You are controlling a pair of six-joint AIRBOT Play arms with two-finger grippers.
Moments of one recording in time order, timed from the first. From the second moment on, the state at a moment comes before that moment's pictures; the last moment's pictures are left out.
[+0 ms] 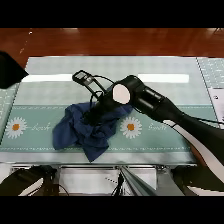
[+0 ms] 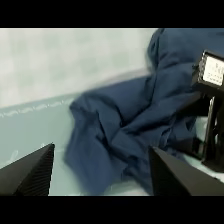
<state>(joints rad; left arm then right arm) -0.36 -0.98 1.78 1.60 -1.80 -1.70 0.84 -1.49 1.45 -1.20 1.06 1.40</state>
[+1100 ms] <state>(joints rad) 0.30 -0.52 0.44 1.30 -1.46 -1.52 -0.28 -1.24 1.35 -1.13 1.21 1.30</state>
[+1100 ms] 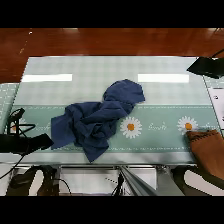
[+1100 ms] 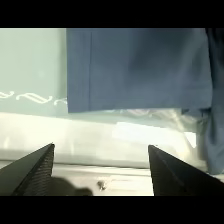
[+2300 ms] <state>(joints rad) 0.27 -1.24 0.45 0.78 -1.05 -1.27 -0.29 -1.30 1.25 -1.10 1.16 1.26</state>
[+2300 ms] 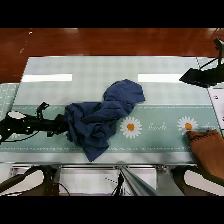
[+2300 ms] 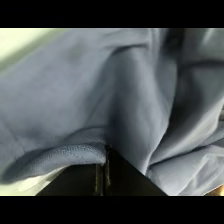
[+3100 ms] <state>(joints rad) 0.23 -1.18 0.62 0.76 -1.08 -1.22 -0.07 -1.70 1.24 -0.79 1.14 1.28</state>
